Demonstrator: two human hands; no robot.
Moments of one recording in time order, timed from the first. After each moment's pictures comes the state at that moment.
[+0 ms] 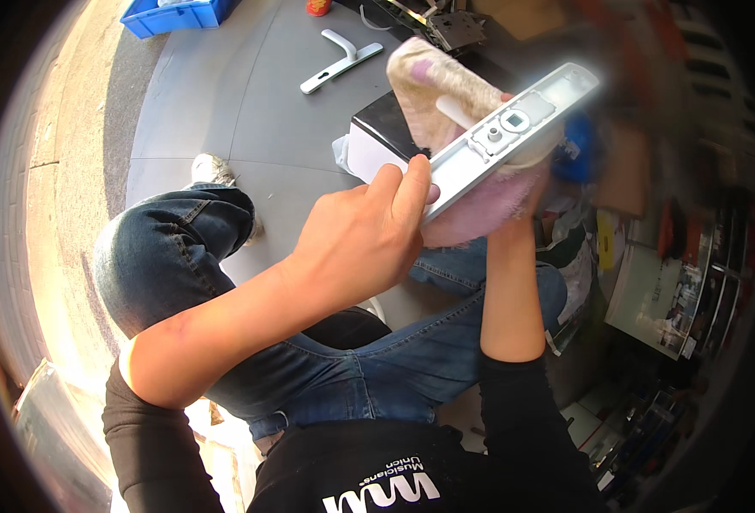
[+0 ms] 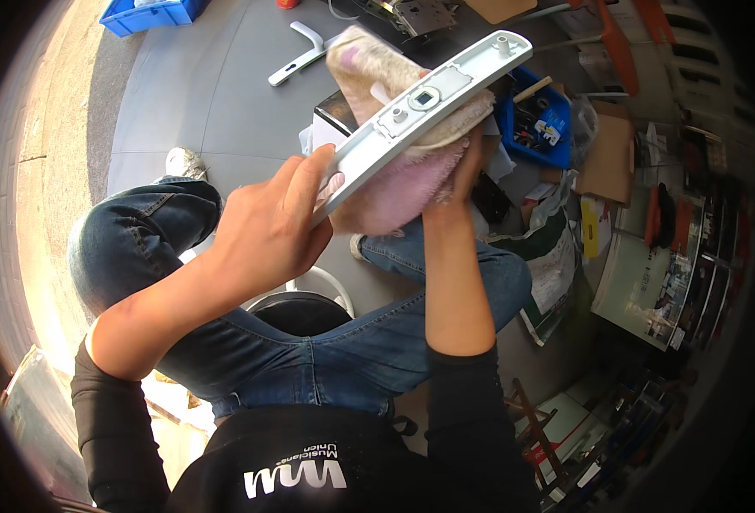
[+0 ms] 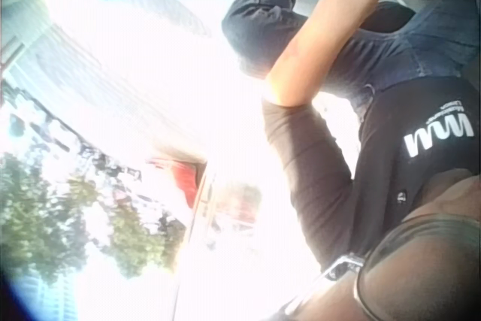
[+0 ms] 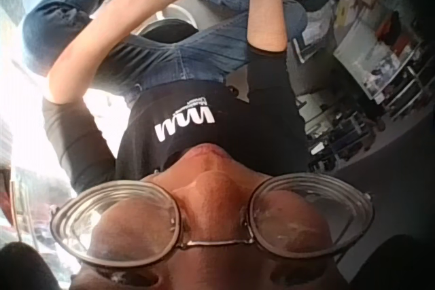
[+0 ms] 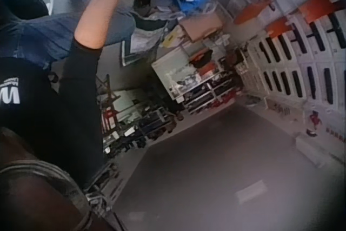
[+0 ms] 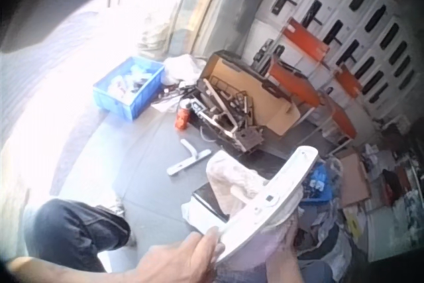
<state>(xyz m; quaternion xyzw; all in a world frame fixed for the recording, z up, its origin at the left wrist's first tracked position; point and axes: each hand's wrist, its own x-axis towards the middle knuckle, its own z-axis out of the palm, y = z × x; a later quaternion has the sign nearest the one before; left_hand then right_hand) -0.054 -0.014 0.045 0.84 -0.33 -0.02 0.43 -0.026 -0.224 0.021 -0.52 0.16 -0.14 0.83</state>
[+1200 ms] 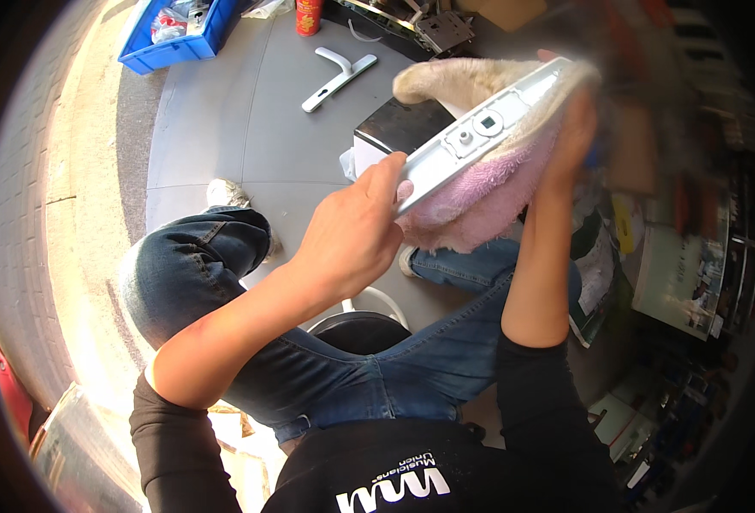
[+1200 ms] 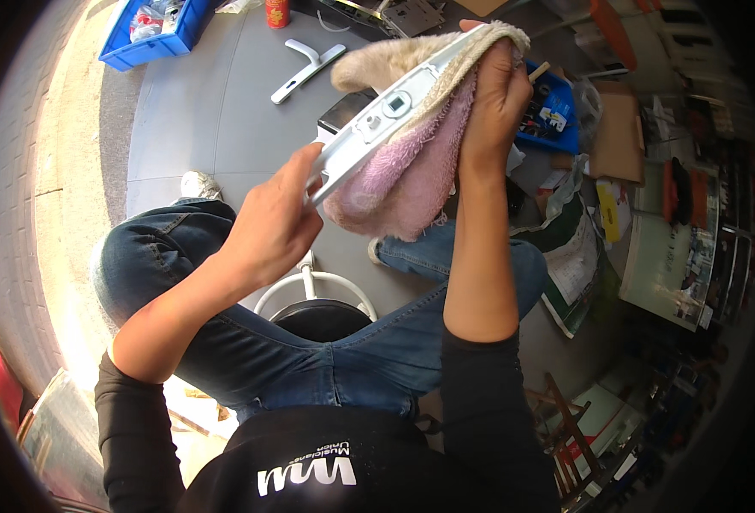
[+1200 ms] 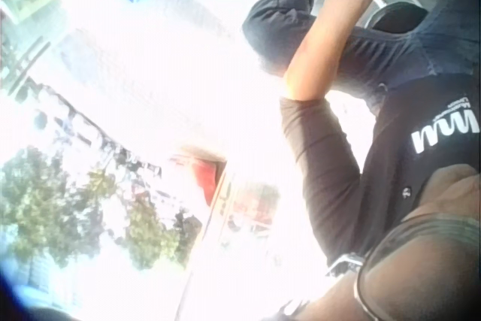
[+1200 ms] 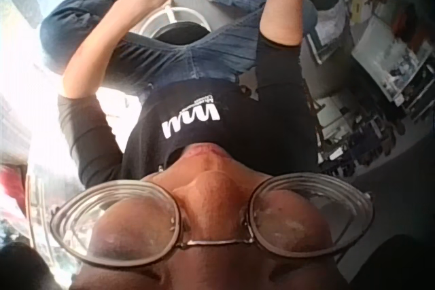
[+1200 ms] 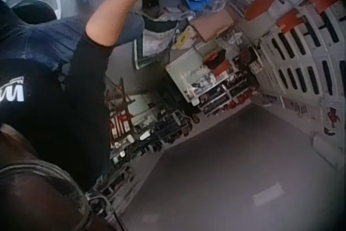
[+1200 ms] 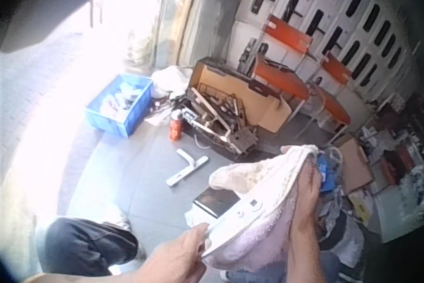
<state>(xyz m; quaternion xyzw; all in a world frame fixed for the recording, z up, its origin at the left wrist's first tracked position) -0.045 -0.017 0.033 0.82 -0.31 -0.08 0.48 -0.005 -0.239 0.079 -0.75 0.06 -0.30 0.58</state>
